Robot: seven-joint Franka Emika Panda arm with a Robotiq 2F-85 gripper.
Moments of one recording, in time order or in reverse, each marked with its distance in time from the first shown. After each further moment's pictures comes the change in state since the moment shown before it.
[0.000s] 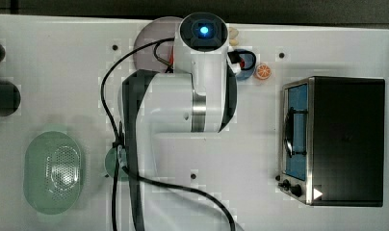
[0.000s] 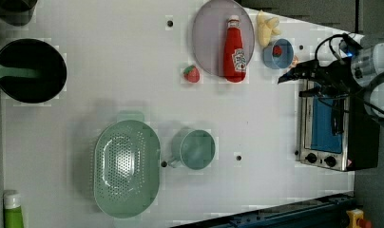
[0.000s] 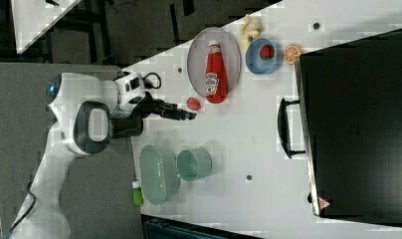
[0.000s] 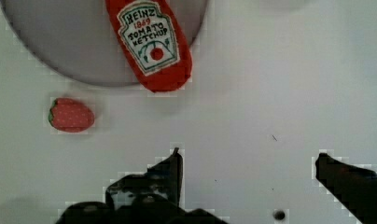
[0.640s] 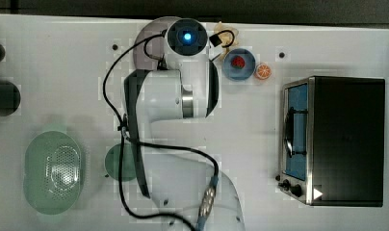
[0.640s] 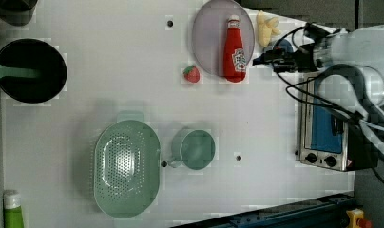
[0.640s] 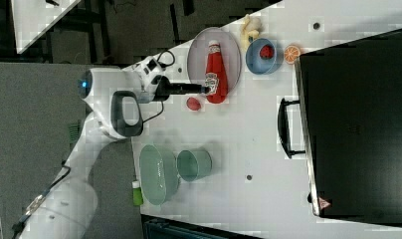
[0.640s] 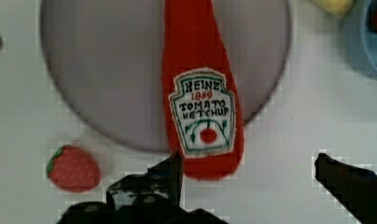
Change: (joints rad) arm 0.023 0.206 0.015 0.034 -0.063 0.304 -0.189
